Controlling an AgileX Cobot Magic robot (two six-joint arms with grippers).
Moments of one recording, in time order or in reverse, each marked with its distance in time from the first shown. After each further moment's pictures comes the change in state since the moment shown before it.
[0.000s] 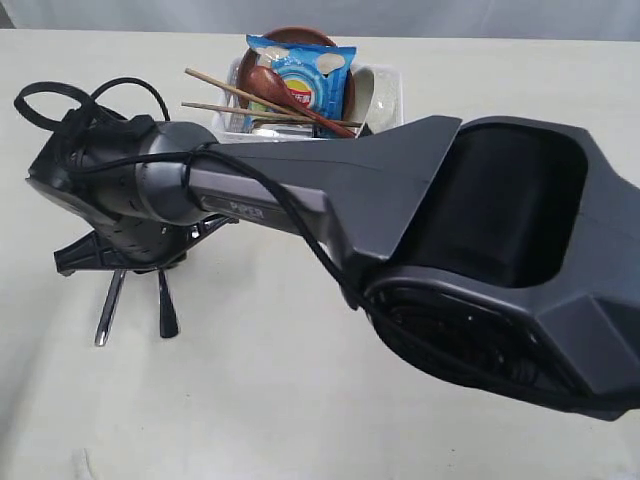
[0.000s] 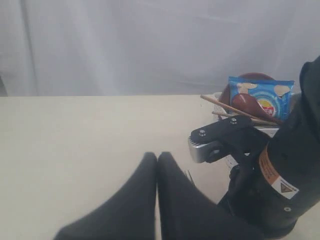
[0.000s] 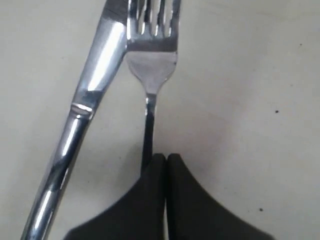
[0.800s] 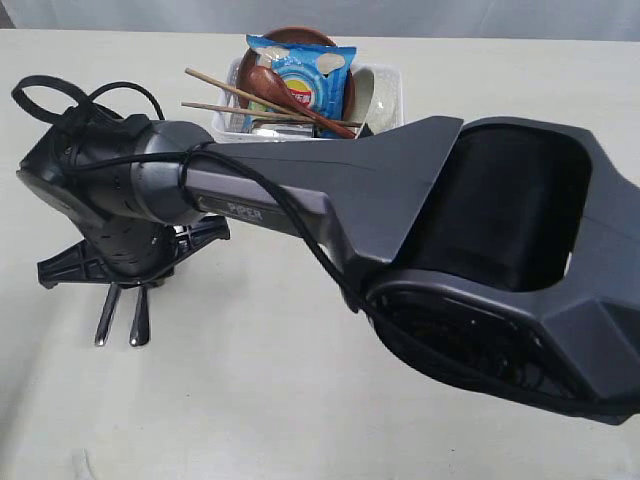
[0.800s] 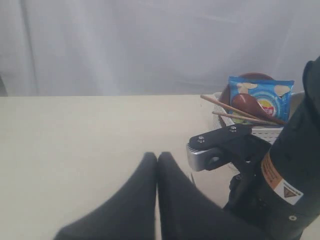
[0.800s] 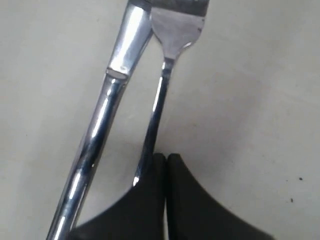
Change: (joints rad) left arm 0.000 0.000 0.000 0.000 0.000 0.000; right arm 0.006 -0.004 -0.004 0.119 0.008 -0.047
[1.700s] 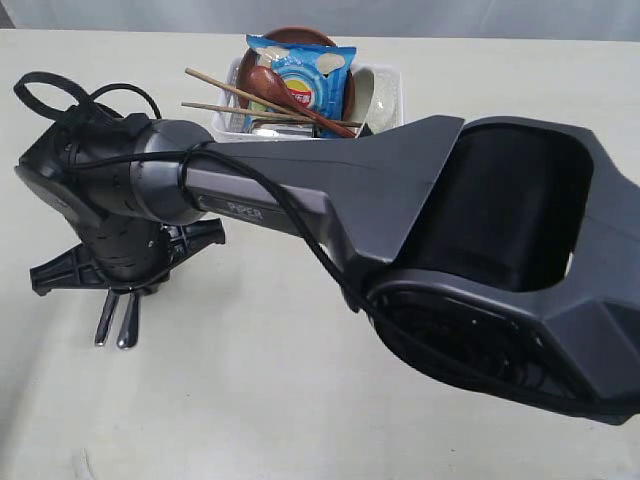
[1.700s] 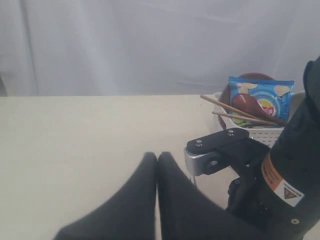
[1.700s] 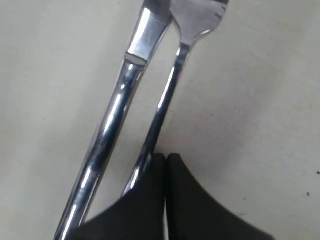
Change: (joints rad) left arm 0.000 0.000 0.000 0.000 0.000 0.000; right arm 0.000 -0.002 -0.001 0.046 0.000 -0.045
